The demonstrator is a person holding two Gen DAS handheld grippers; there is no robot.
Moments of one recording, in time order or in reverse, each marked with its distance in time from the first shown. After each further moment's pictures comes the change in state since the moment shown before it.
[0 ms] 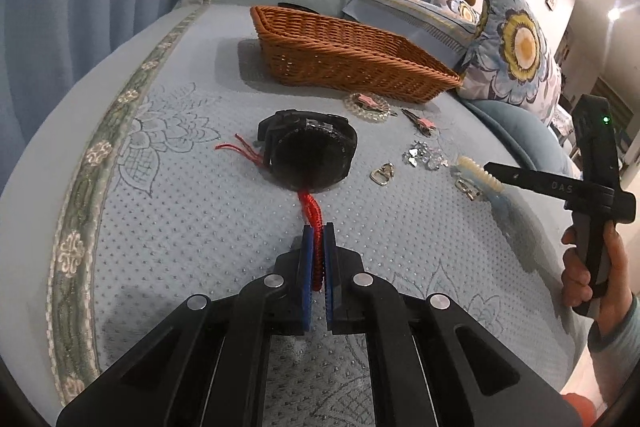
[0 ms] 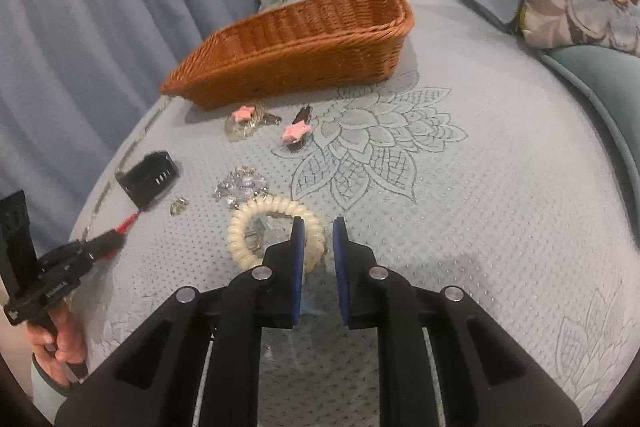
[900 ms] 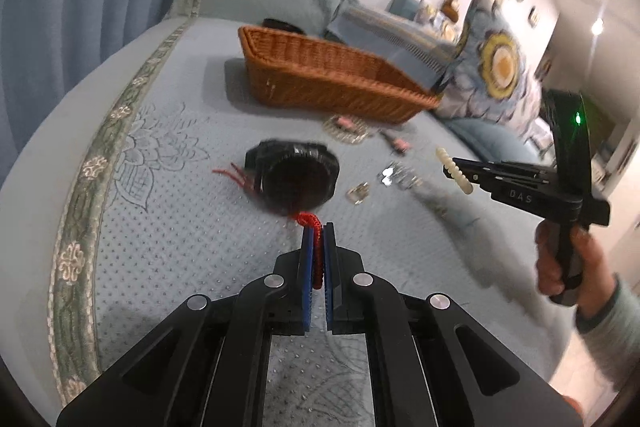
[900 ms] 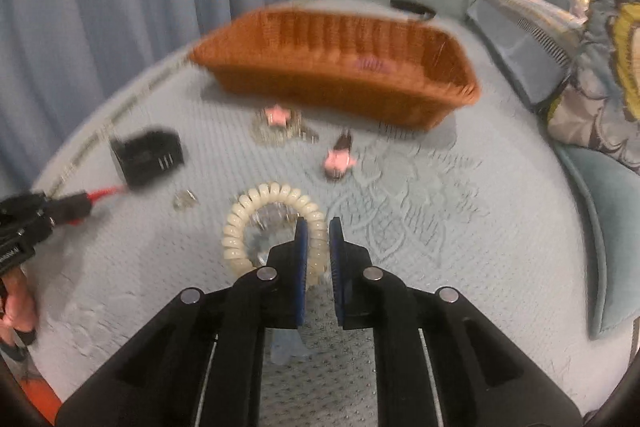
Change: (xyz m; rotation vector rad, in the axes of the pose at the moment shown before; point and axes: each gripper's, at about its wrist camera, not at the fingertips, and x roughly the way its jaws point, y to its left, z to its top) left arm -0.023 0.001 0.004 -0.018 -0.071 -0.093; right arm -0.009 0.048 0.015 -0.244 -0.075 -0.109
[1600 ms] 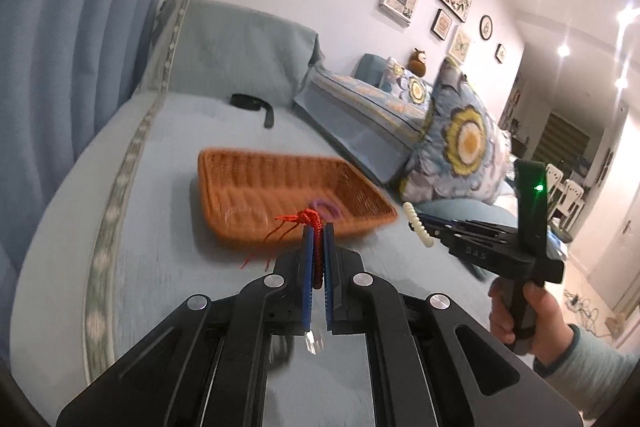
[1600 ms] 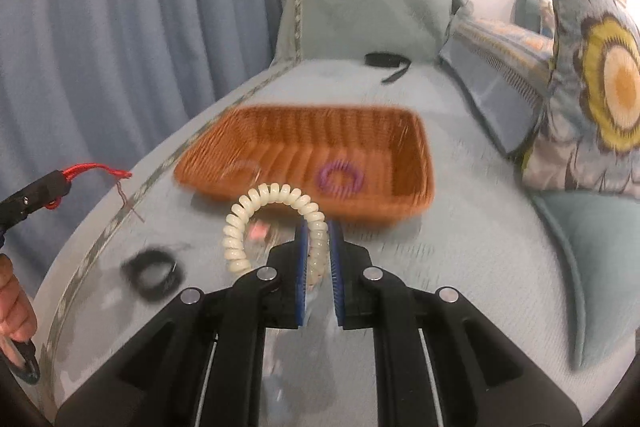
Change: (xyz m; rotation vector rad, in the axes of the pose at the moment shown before) left arm -0.016 -0.035 0.118 0.079 -0.194 -0.071; right arm -0.011 -0.037 0.080 0.113 -0.155 -0.016
